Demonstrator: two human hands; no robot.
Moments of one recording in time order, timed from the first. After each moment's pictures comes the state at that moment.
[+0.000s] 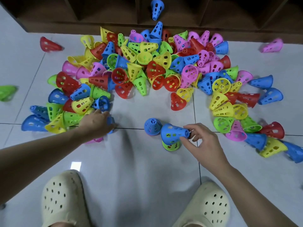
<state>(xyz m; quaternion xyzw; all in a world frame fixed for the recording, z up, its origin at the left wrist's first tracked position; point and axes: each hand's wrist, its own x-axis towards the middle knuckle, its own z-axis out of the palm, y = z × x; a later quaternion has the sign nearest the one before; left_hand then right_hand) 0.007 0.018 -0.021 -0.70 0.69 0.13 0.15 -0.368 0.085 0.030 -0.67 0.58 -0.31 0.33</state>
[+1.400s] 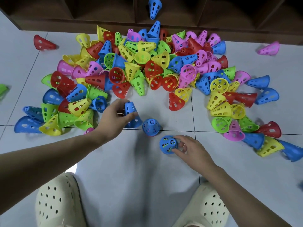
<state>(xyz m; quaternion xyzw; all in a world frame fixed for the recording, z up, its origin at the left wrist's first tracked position) -0.065 0.021 0.008 -0.65 0.53 0.44 -0.32 -0.373 0.090 -0.041 -0.69 0.62 -0.10 0.36</state>
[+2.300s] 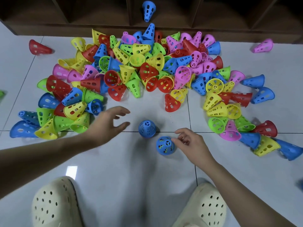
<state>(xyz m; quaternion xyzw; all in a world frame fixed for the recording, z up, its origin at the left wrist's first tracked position) -0.052 0.028 0.024 -0.58 0.73 0.31 -0.20 -0.370 0.075 -0.017 -0.55 0.64 -0.26 0.48</state>
